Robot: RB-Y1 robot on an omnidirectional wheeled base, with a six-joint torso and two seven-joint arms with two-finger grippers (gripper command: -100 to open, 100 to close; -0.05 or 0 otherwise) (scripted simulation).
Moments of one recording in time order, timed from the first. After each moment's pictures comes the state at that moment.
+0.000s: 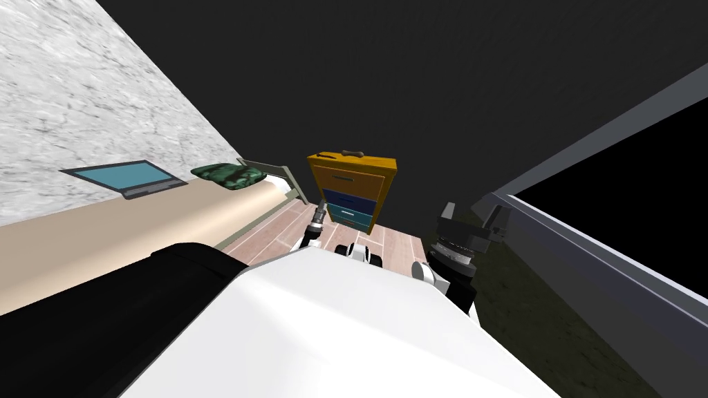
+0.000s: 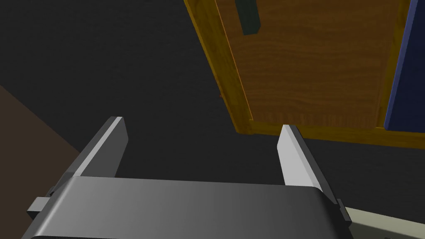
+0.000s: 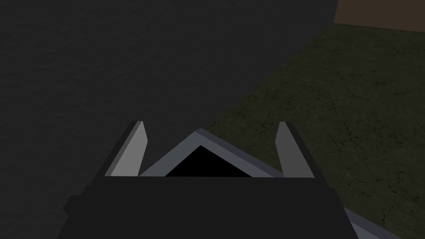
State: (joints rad) left arm 0.44 0.15 0.00 -1.74 0.00 -0.70 -0.15; right arm 0.53 -0.02 -0.03 -2.29 -0.08 -0.62 -0.16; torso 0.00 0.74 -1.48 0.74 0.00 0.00
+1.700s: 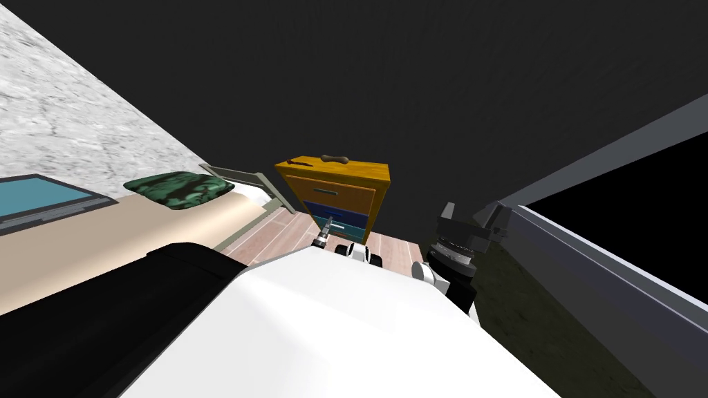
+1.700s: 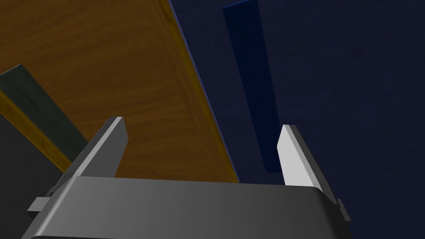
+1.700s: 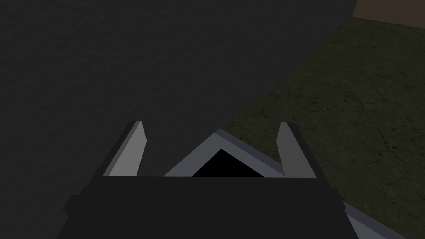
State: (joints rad) left arm 0.38 0.12 -0.05 -1.24 -0.06 -0.89 -0.18; right arm 0.53 -0.02 -0.03 -2.29 -0.08 -0.62 -0.16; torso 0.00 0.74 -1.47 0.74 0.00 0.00
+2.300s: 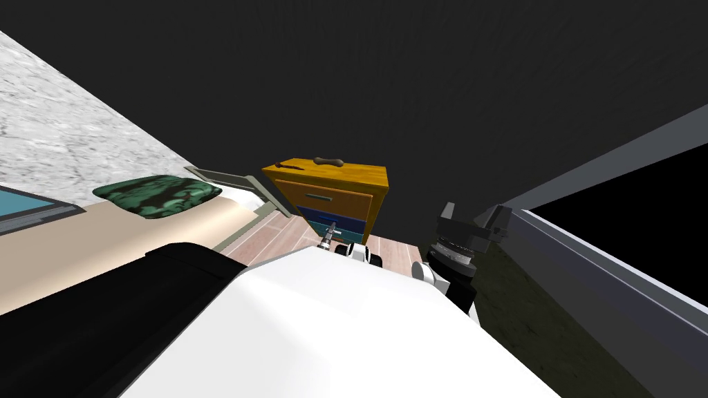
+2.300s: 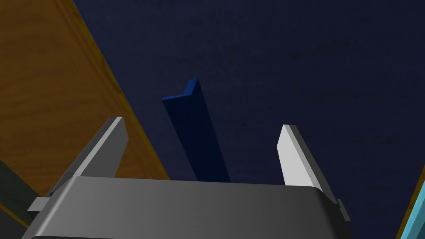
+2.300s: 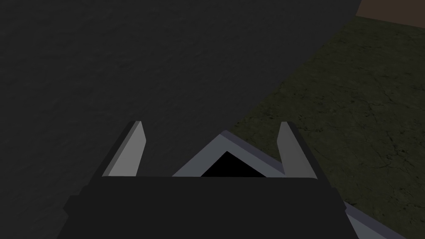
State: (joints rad) left arm 0.36 0.06 -0.07 -1.07 -0.08 -0.95 -0.19; right arm 0.53 -0.02 -0.03 -2.29 -0.08 -0.62 -0.16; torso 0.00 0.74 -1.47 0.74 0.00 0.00
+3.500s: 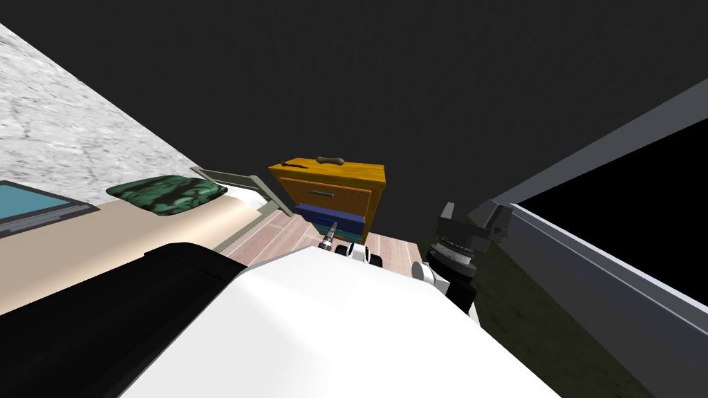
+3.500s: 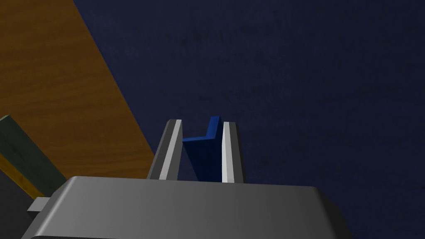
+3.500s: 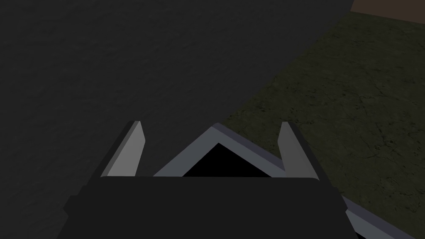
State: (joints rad) left arm 0.35 0.04 -0.08 -1.11 -0.08 -0.92 -0.18; right arm 0.53 -0.02 -0.03 -2.29 -0.08 -0.62 -0.16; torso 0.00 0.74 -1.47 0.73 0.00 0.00
